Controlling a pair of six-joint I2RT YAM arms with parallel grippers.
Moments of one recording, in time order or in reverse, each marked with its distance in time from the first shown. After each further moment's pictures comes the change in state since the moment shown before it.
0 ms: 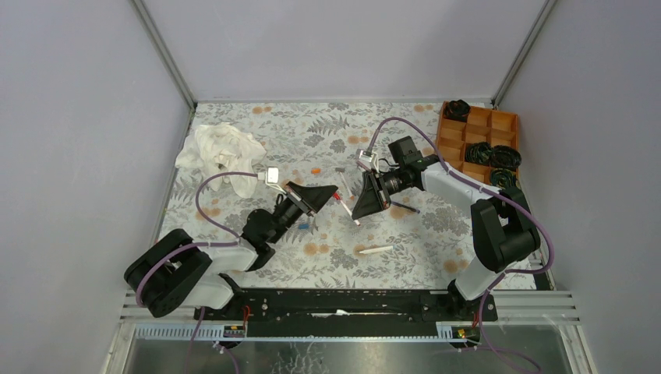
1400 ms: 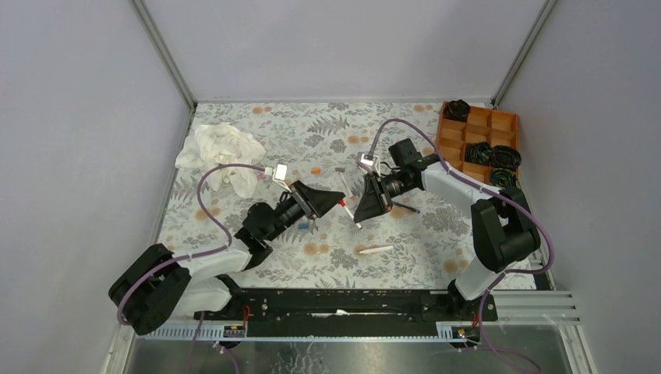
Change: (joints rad) left arm -0.002 -0.137 0.051 -0.278 0.135 0.032; right arm 0.000 0.000 0.002 -0.094 0.002 -0.124
